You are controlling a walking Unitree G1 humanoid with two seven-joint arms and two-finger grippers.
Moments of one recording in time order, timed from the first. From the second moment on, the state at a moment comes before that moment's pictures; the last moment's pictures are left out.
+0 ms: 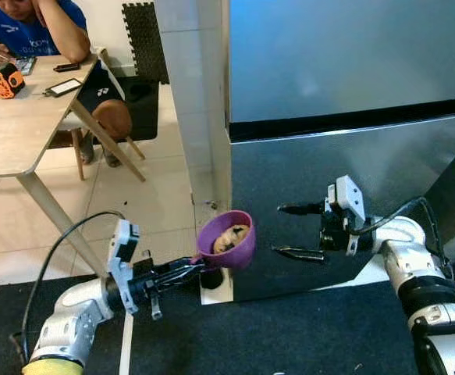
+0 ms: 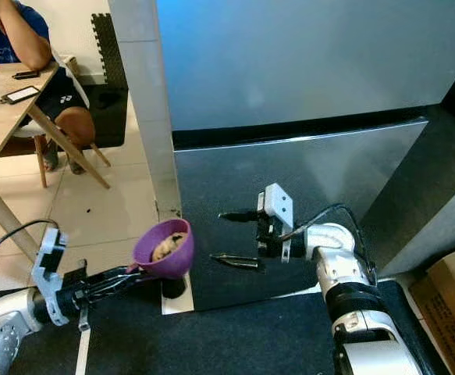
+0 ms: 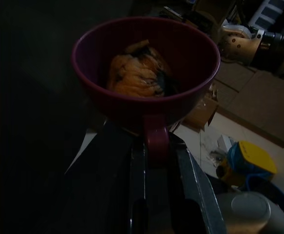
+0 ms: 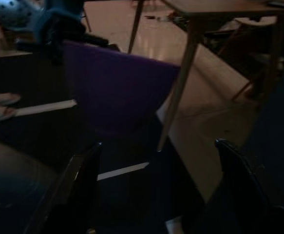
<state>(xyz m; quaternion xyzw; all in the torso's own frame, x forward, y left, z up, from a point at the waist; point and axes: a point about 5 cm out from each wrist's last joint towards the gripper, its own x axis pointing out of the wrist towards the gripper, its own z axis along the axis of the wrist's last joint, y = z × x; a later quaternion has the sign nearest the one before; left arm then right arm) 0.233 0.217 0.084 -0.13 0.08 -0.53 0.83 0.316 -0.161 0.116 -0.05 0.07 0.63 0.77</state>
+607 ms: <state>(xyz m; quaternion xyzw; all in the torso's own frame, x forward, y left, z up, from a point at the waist) 0.233 0.260 0.100 -0.08 0.07 -0.46 0.88 0.343 -0.139 0.210 -0.18 -0.07 0.62 0.76</state>
